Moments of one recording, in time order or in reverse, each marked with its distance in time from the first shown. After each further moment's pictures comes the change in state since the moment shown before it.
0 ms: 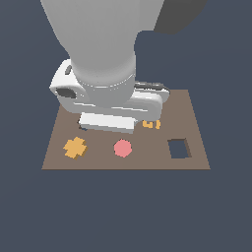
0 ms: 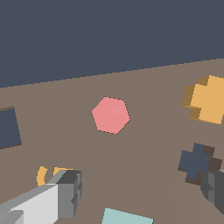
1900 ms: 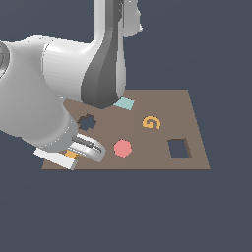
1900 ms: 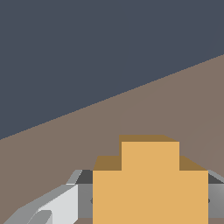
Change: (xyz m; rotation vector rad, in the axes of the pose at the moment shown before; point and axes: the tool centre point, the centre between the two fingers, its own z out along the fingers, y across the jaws) arm 0.063 0.117 0.091 -0.013 0.007 0.237
